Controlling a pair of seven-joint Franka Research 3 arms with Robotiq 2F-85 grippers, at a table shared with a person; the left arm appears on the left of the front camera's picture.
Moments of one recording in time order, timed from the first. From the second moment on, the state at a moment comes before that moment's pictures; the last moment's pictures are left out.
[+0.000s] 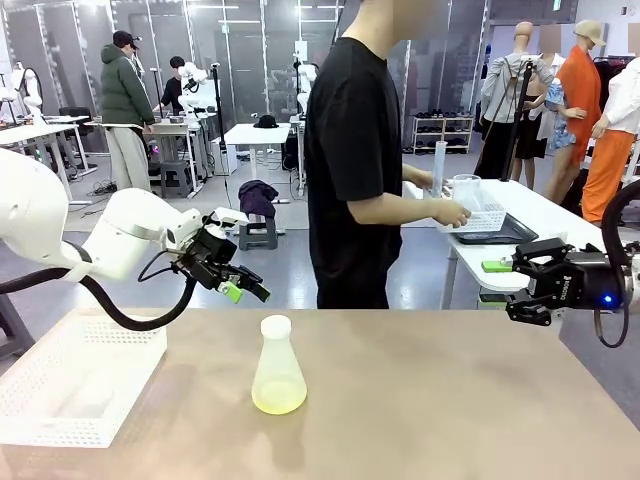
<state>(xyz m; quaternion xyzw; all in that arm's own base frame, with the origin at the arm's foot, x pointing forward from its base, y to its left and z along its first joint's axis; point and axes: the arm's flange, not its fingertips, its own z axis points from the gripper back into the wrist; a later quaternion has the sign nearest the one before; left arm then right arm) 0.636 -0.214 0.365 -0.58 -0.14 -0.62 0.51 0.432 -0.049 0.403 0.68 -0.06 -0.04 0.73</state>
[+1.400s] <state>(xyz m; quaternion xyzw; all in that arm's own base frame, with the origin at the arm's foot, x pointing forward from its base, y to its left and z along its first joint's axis) 0.663 -0.235 0.298 -0.65 -0.15 -0.69 0.28 0.432 -0.049 0.403 0.68 -0.06 -0.04 0.73</state>
